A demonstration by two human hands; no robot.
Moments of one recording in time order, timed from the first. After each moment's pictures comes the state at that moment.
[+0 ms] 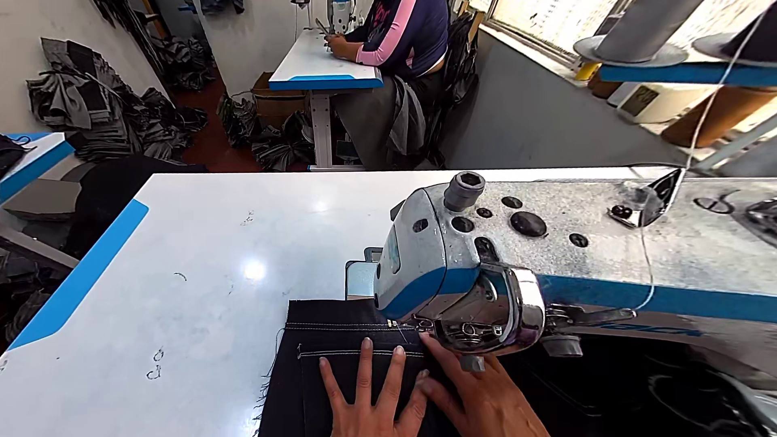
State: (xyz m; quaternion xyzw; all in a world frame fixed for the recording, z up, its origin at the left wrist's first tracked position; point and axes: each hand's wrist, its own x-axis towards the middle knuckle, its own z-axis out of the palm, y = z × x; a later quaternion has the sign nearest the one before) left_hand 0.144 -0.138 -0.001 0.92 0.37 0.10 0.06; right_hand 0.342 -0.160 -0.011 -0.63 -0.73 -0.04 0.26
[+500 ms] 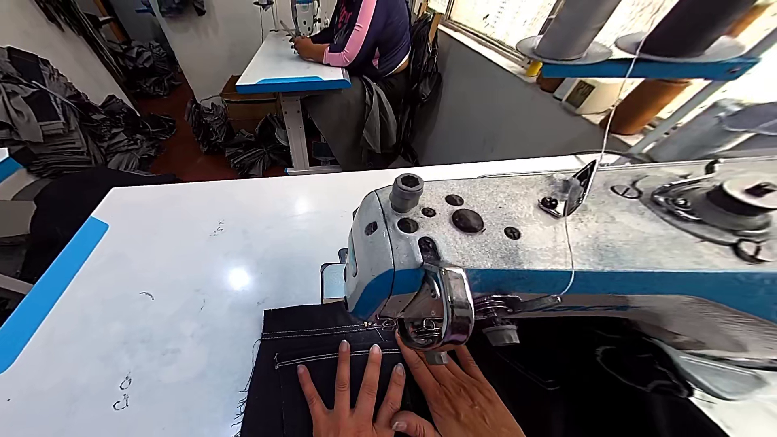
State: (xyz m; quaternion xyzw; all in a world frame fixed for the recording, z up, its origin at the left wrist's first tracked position) left_hand 0.143 -0.139 0.000 0.93 0.36 0.08 0.03; right_hand 0.338 -0.174 -0.016 -0.65 -0.74 -0.06 0.14
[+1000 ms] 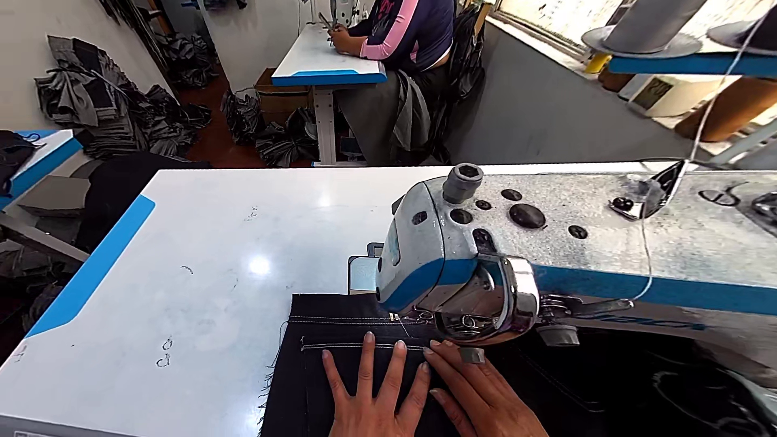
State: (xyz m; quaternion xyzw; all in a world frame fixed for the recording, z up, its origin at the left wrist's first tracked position) left_hand 0.144 -0.140 -0.005 0.92 0.37 0.11 0.04; right_hand 0.344 -0.184 -0.015 -0.61 -0.75 0.01 0.25
